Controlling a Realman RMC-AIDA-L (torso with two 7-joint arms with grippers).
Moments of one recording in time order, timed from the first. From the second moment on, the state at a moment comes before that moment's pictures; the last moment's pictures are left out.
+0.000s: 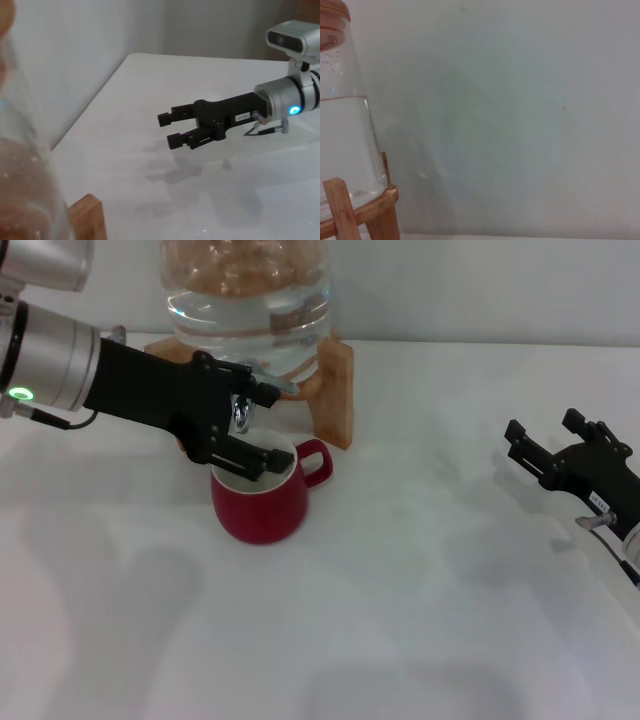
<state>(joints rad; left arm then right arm) -1.19 -2.08 2.85 -0.89 0.05 1.86 -1.11 0.43 2.03 0.82 0.36 -2.52 -0.93 0.37</state>
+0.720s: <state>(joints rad) -1.21 -2.08 2.85 -0.88 0.05 1.82 -1.11 0.42 2.03 0.83 0.37 -2.52 -0.94 0.37</state>
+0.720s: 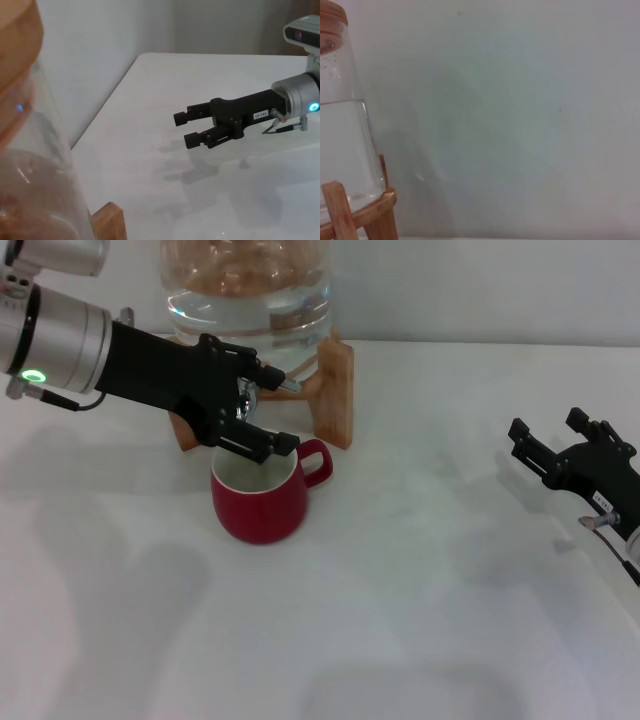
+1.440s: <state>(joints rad) -1.24 -2.08 2.85 -0.85 0.08 1.81 -1.12 0.42 2.02 0.83 0.37 -2.52 -0.94 0.37</state>
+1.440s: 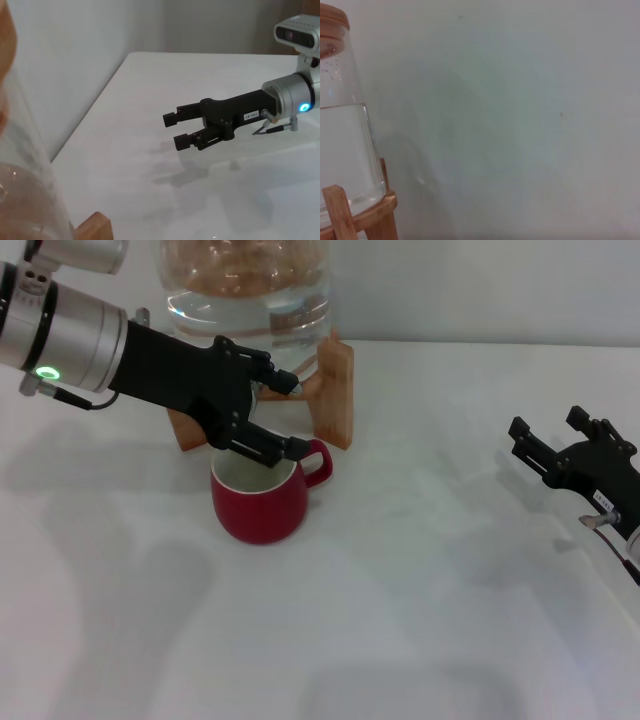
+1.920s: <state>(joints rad) -1.25 -2.08 2.85 -0.86 0.11 1.81 -1.13 0.42 2.02 0.82 0.37 -2.52 -0.95 0.37</state>
